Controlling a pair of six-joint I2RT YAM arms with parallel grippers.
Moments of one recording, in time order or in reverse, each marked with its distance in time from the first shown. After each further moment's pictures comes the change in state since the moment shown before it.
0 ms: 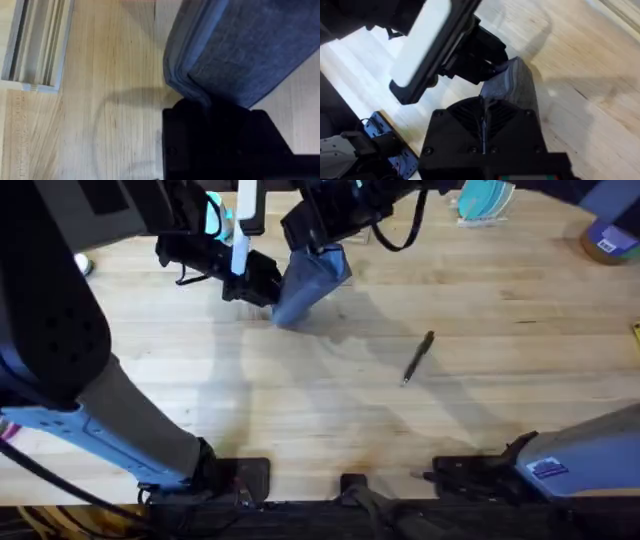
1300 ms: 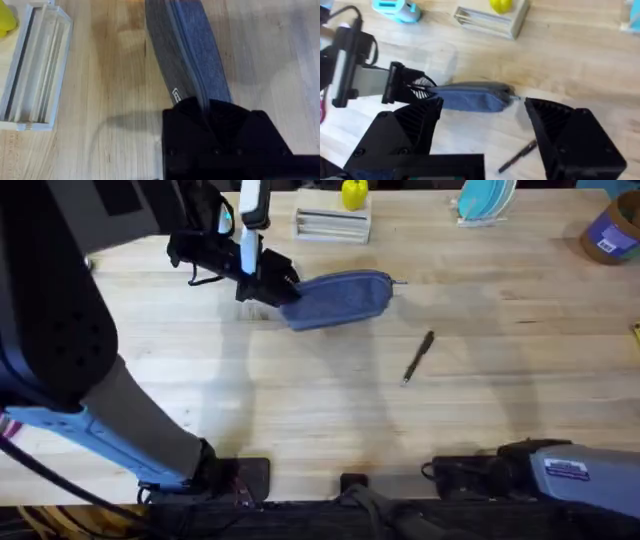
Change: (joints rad) left arm -0.046 0.000 0.002 -0.015 0.110 -0.004; right arm -0.542 -0.297 0.027 -0.236 -0.055 -0.008
